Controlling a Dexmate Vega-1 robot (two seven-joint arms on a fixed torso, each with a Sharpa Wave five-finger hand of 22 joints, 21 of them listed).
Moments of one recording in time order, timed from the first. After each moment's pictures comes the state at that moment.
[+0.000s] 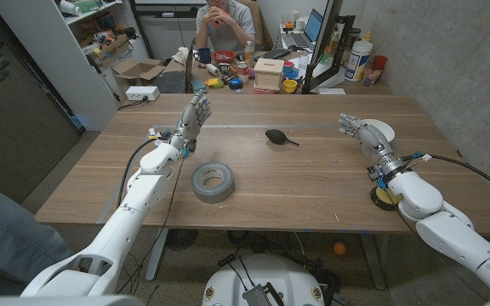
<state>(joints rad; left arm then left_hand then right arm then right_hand) 0.85 0.33 0.14 -1.35 -0.42 -0.12 -0.19 0.24 -0.11 0.34 0.11 0.32 -0.10 0.08 0.20 0.18 -0.05 0.02 0.20 0.19 -0.07 0.03 0.19 0.18 -0.04 -0.04 0.20 0.17 -1.26 -0.80 -0.17 -1.72 0.46 0.34 -0.12 0.32 0.11 0.37 -0.12 0.18 0.23 0.02 0.19 0.19 0.25 0.07 0.22 0.18 0.15 0.04 0.20 0.18 0.10 -0.01 0.56 0.17</state>
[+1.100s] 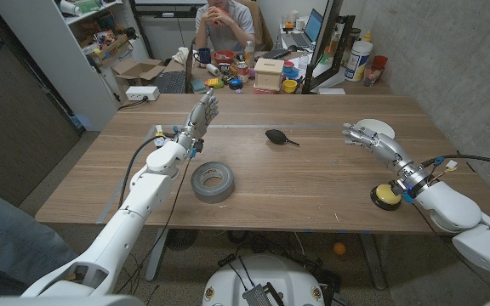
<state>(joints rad) 0.90 0.36 0.20 -1.54 -0.37 -0.02 -0.09 0.24 -0.11 0.34 0.10 0.32 -0.09 0.08 0.20 0.18 -0.05 0.02 0.20 0.19 -0.07 0.03 0.19 0.18 -0.04 -0.04 0.20 0.17 -1.40 -0.95 -0.09 -1.67 0.40 0.60 0.03 0.33 0.03 0.34 -0.15 0.18 0.25 -0.06 0.20 0.19 0.30 0.05 0.24 0.18 0.23 0.02 0.21 0.18 0.18 0.02 0.53 0.17</state>
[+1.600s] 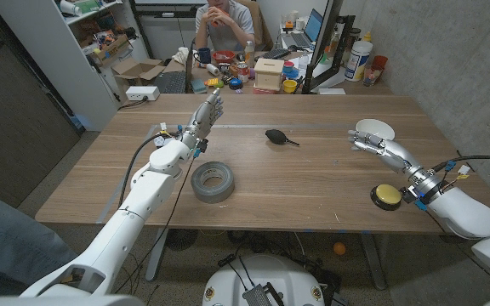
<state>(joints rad) 0.92 0.39 0.22 -1.63 -0.35 0.05 -0.07 0.24 -0.11 0.33 0.10 0.32 -0.09 0.08 0.20 0.18 -0.05 0.02 0.20 0.19 -0.07 0.03 0.19 0.18 -0.04 -0.04 0.20 0.17 -1.50 -0.99 -0.01 -1.67 0.26 0.65 -0.03 0.33 0.01 0.33 -0.15 0.19 0.24 -0.06 0.20 0.19 0.31 0.04 0.24 0.19 0.25 0.01 0.21 0.18 0.20 0.03 0.53 0.17</state>
